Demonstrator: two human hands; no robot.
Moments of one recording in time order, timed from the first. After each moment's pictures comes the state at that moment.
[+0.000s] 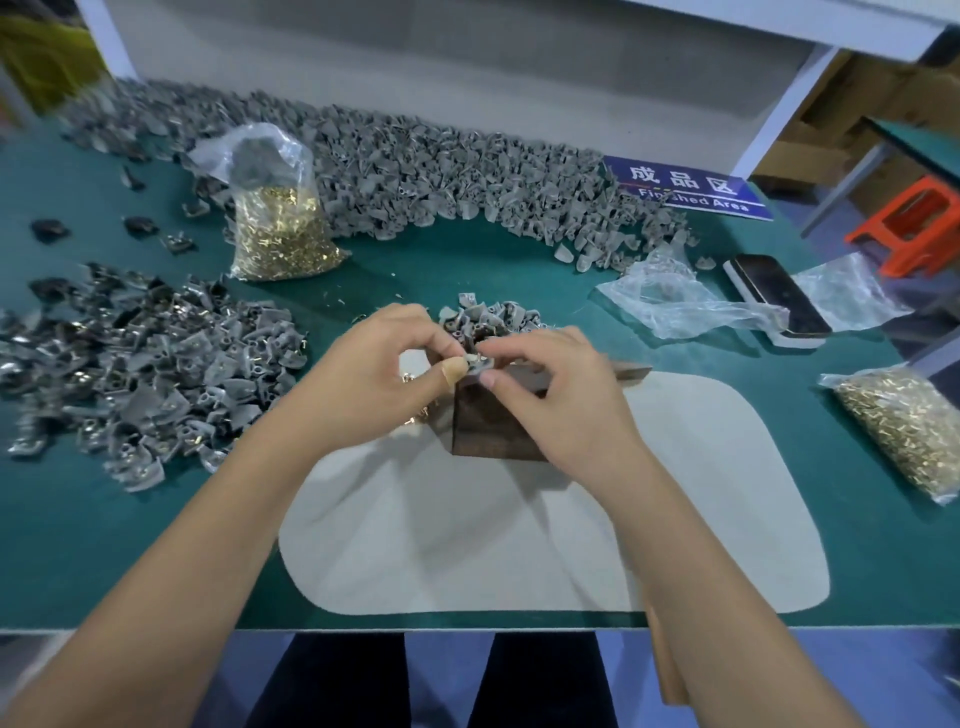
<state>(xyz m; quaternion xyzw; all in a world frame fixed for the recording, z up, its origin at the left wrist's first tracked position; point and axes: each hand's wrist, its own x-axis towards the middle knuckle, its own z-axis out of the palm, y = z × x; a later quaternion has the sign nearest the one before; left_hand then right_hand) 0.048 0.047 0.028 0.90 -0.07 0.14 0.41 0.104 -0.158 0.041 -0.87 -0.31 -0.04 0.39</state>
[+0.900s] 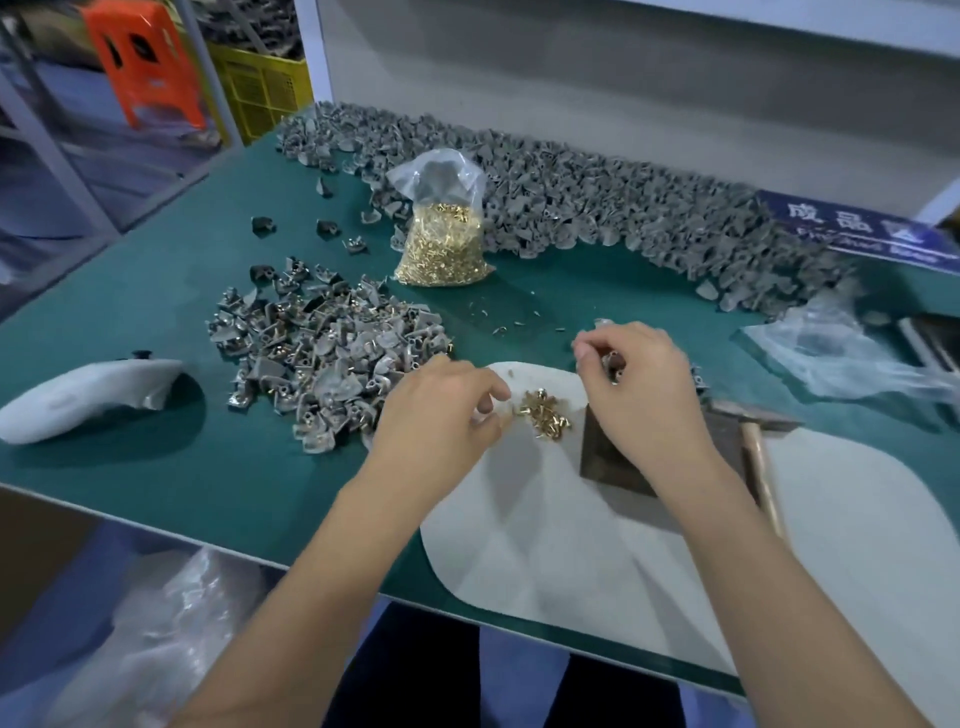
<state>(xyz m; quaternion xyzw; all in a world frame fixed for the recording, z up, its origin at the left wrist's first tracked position) -0.014 0.067 0.012 0.95 0.14 0.16 0.23 0.121 -0.092 0.027 -0.88 -0.33 -0.10 0.33</state>
